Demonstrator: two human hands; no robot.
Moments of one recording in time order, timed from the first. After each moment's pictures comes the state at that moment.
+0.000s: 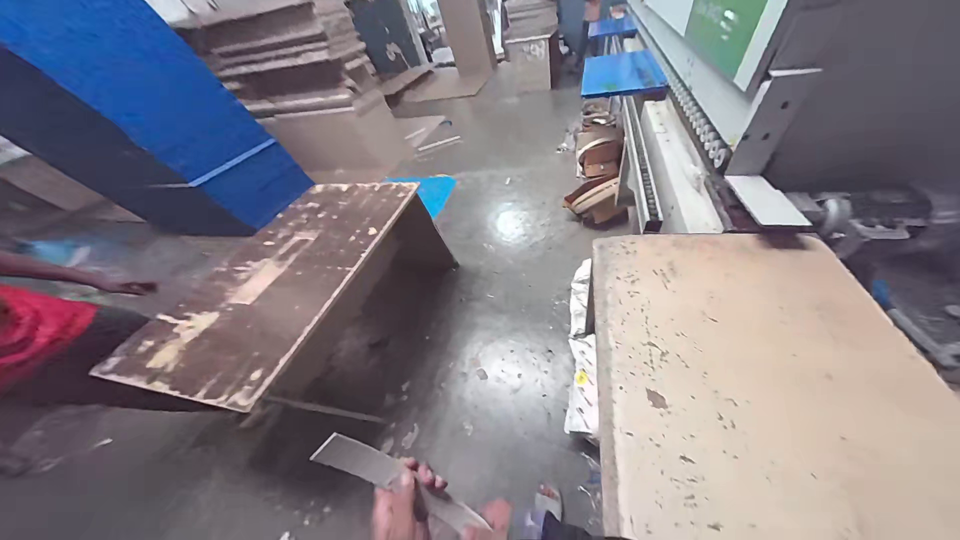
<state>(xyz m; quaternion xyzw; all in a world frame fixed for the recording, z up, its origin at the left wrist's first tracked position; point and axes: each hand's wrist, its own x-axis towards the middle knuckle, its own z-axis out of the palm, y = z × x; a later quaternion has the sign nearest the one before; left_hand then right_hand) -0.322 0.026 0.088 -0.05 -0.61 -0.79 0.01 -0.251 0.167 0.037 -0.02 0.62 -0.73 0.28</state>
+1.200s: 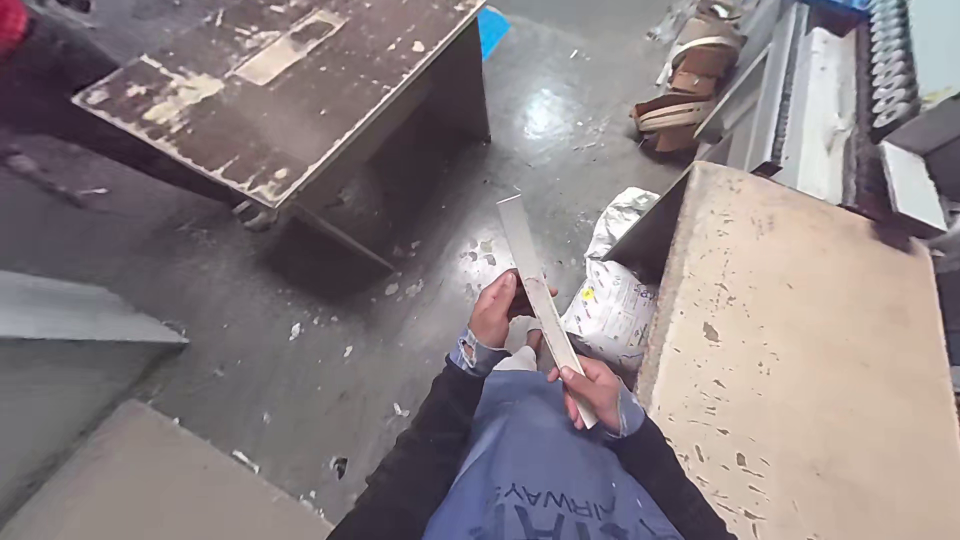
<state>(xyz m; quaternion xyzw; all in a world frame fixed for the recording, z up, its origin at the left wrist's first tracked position) -0.383 0.017 0.098 -0.14 -0.54 -0.80 -0.21 -0.228 0.183 0.085 0.09 0.58 -0.79 0.17</state>
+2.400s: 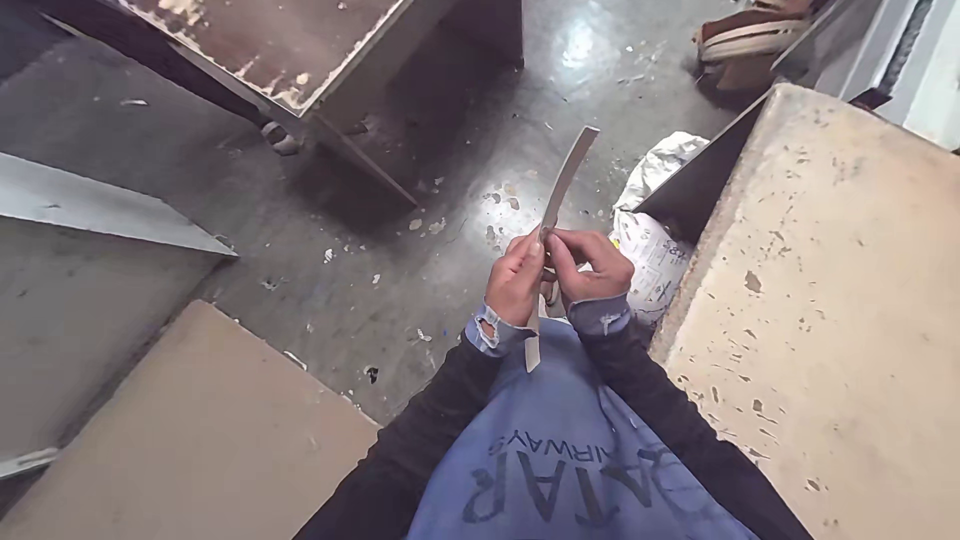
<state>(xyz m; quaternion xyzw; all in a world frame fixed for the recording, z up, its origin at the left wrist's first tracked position) -0.303 -0.010 0.099 -0.05 -0.61 -0.78 -0.14 -0.289 0.111 0.098 -0.01 0.80 -0.51 -0.31</state>
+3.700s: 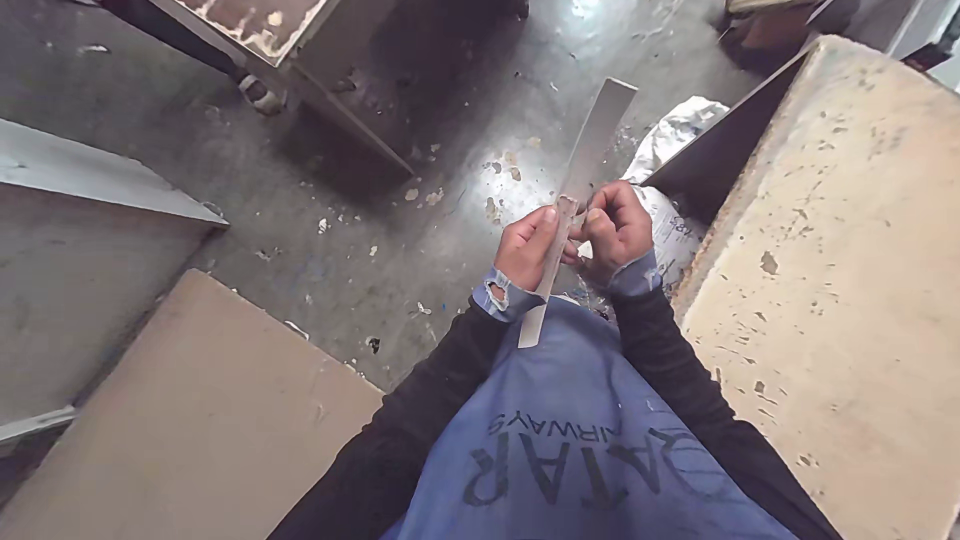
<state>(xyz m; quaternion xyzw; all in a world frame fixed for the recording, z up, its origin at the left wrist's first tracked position) -0.317 -0.004 0.093 -0.06 -0.56 -0.80 -0.19 -0.299 0.148 0.090 -0.05 0.75 -0.64 -0.14</state>
